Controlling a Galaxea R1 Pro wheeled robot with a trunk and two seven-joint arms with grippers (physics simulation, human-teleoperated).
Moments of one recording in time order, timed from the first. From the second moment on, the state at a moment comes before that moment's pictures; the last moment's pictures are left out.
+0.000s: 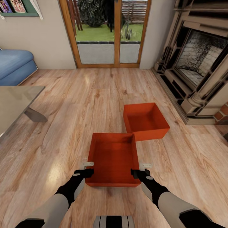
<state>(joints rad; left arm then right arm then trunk) -0.71 -0.10 0.00 -0.39 0.04 0.14 0.15 -0.77 0.09 0.18 -0.21 -0.17 -0.05 -0.10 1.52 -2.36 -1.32</state>
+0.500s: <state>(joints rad) -0.71 -0.10 0.00 -0.39 0.04 0.14 0.15 -0.77 0.09 0.18 -0.21 -0.17 -0.05 -0.10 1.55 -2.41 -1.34</state>
